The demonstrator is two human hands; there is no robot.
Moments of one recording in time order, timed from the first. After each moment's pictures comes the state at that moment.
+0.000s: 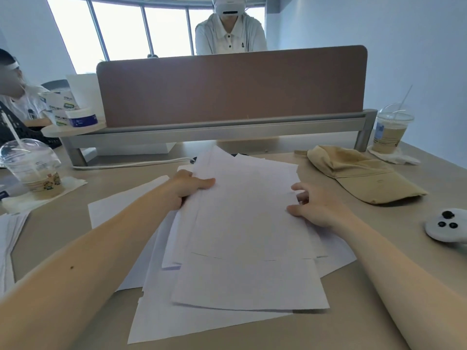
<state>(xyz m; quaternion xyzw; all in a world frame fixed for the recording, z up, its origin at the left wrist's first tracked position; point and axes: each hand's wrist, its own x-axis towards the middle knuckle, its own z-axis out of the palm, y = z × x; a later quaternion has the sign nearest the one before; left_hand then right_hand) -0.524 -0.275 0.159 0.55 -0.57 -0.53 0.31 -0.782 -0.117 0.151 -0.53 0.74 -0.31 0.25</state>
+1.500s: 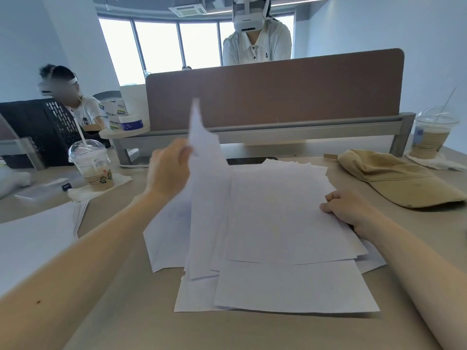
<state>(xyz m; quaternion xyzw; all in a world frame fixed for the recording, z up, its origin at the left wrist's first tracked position) -0.436 -0.223 0.203 0.46 -0.74 0.09 0.47 -0.778 -0.117 0.144 -0.43 0.73 -0.39 0.36</state>
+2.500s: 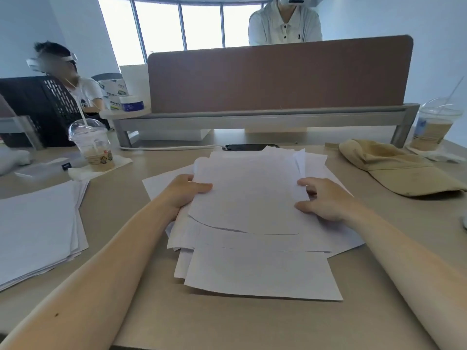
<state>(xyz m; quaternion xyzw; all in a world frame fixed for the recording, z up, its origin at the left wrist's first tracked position) -0.444 -0.189 0.151 0.60 -0.54 -0.48 0.35 -0.750 -0.118 0.135 -0.63 0.71 -0.23 0.20</state>
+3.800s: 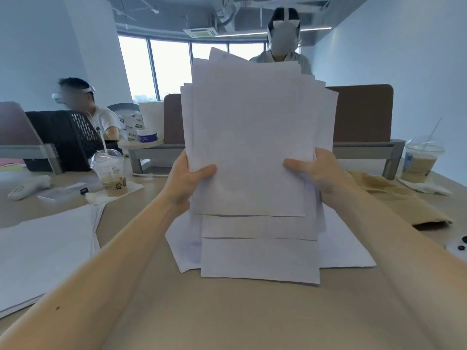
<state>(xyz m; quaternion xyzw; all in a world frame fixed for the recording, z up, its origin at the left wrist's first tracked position) -0.449 -0.164 0.228 0.34 -0.58 -0.46 0.57 -0.717 -0.115 0.245 -0.53 0.47 -0.60 0.36</state>
